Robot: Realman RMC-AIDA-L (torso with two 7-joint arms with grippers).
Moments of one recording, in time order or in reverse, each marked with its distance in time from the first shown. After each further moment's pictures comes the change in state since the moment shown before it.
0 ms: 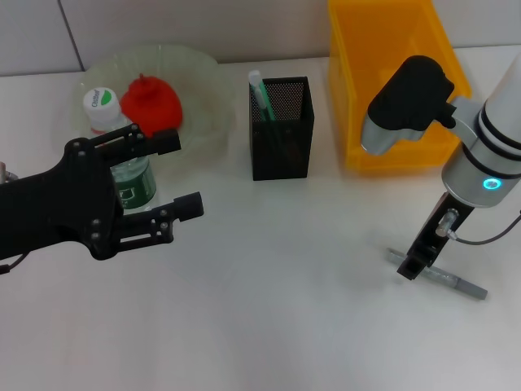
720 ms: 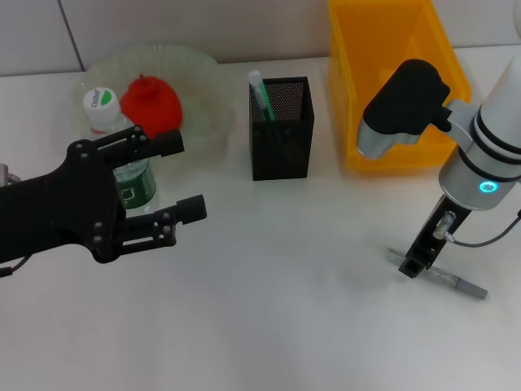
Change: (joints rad) left arm 0.007 0.000 0.019 0.003 -0.018 0.000 0.001; right arm -0.002 0.000 -0.030 0.000 0.001 0.010 0.022
